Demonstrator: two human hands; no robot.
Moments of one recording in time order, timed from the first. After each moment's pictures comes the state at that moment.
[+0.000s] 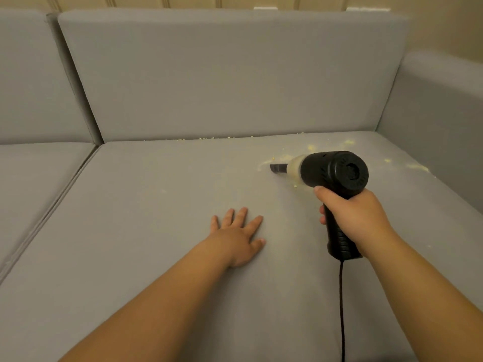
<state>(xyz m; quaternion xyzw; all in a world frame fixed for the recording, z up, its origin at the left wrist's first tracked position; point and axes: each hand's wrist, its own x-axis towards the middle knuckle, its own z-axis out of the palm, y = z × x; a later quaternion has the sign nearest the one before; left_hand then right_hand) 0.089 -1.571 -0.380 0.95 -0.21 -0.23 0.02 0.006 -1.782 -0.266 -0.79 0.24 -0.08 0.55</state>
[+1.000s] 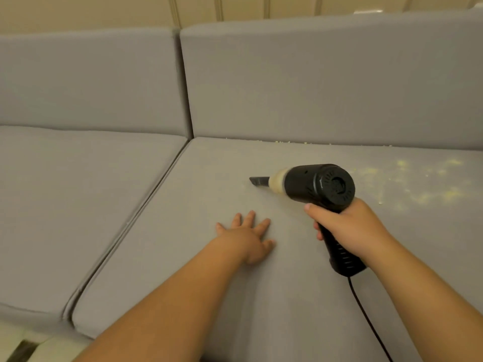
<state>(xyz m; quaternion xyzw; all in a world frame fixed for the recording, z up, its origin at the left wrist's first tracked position) 0.073 -1.445 -0.354 0.96 -0.04 -0.28 0.02 0.036 -1.657 -0.269 -0.84 0.05 0.06 0.53</state>
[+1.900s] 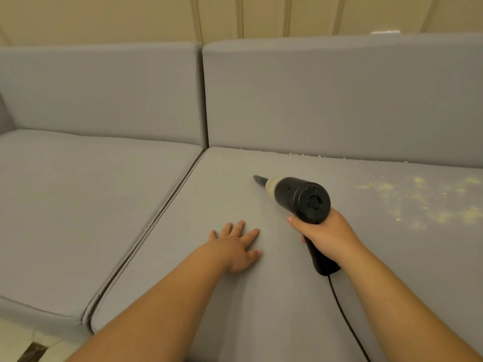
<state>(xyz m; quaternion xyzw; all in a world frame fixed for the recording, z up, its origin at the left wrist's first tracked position) 0.065 -1.375 -0.353 0.96 -0.04 -0.27 0.04 0.062 -1.602 -0.294 -0.85 0.03 0.07 0.52</state>
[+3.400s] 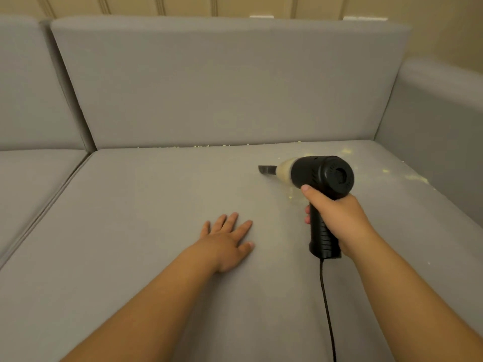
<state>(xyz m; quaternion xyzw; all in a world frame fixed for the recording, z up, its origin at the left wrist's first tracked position) 0.114 -1.568 -0.386 0.95 -0.20 -0.22 0.05 0.044 -1.793 -0.270 -0.74 0.24 -0.05 0.63</state>
